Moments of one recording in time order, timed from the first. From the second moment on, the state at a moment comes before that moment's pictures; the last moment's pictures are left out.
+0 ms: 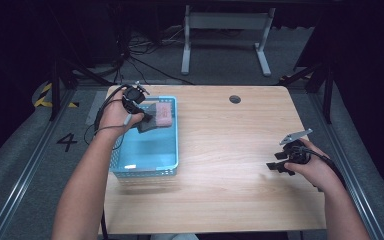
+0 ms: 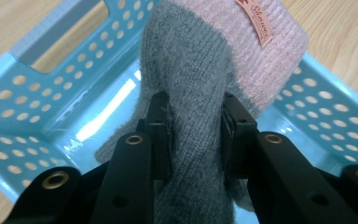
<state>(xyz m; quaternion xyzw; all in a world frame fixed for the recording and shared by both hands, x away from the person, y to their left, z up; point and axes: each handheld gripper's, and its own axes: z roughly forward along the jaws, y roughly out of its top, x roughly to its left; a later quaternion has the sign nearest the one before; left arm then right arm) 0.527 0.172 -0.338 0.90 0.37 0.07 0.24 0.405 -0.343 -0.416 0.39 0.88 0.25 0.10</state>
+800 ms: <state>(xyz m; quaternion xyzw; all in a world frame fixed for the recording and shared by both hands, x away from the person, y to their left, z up) 0.559 0.164 -0.398 0.91 0.36 0.02 0.19 0.400 -0.333 -0.415 0.38 0.88 0.27 0.08</state>
